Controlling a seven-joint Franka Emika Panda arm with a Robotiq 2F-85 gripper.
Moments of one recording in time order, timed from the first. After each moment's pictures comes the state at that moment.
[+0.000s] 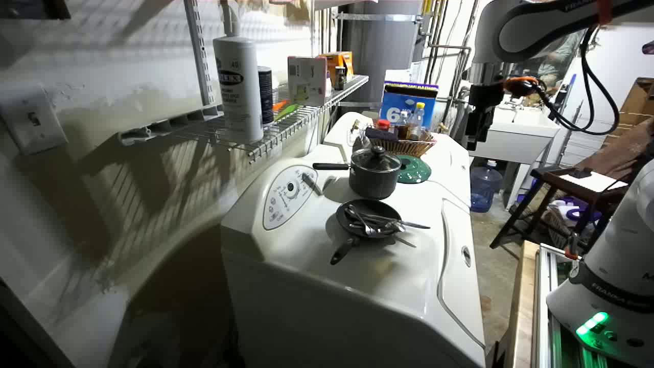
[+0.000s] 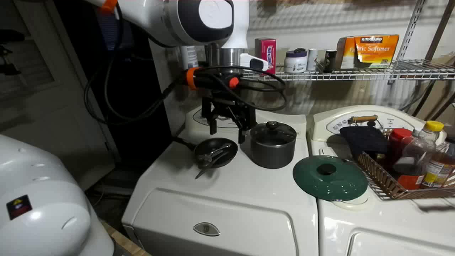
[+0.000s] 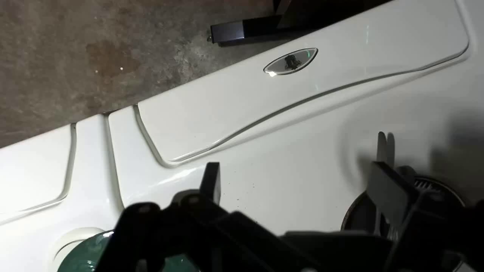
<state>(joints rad) -0.18 -0.46 -0.20 -2.47 -0.17 1.89 -0.15</state>
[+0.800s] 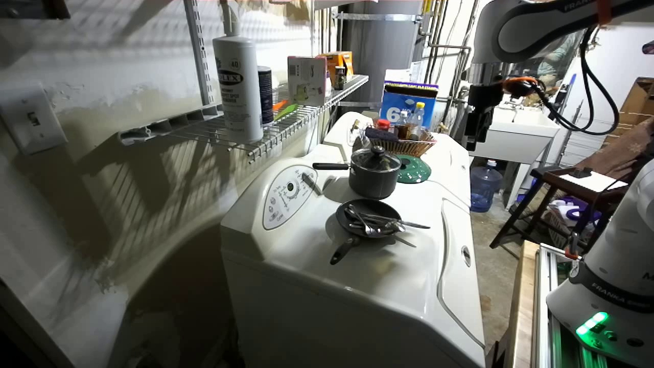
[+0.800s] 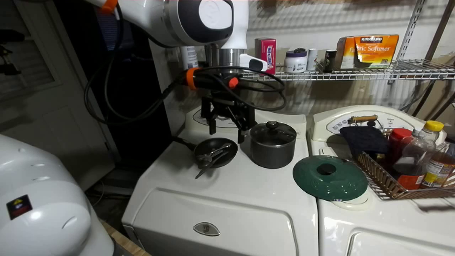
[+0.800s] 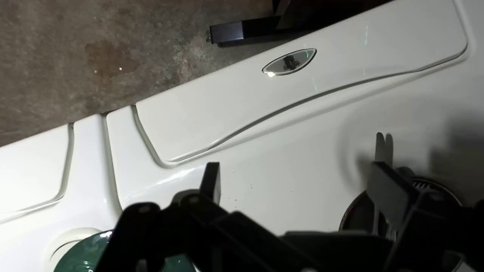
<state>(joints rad) -0.17 -0.46 -0.20 -2.46 -0.17 1.89 -0.15</state>
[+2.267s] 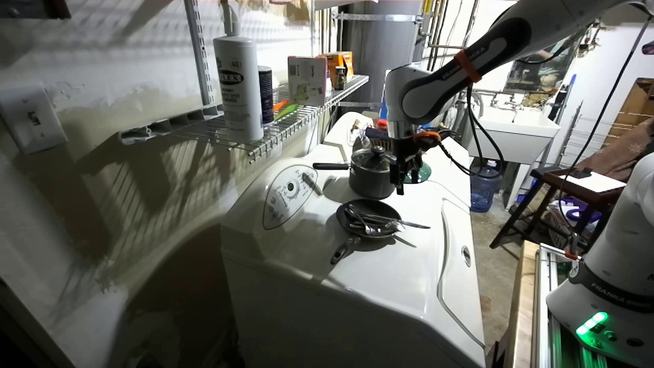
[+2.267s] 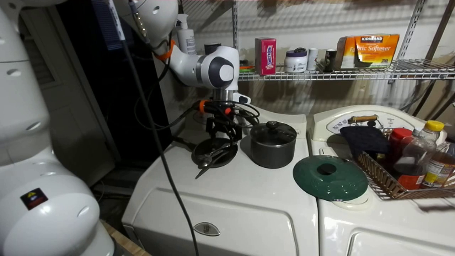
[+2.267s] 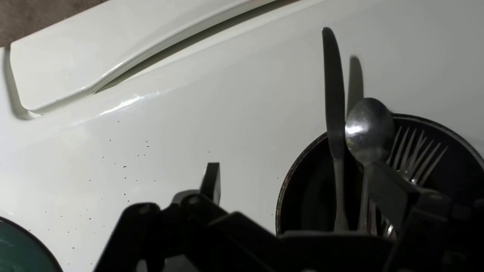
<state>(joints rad) -0.05 0.13 -0.06 -2.22 -0.07 2.11 0.08</state>
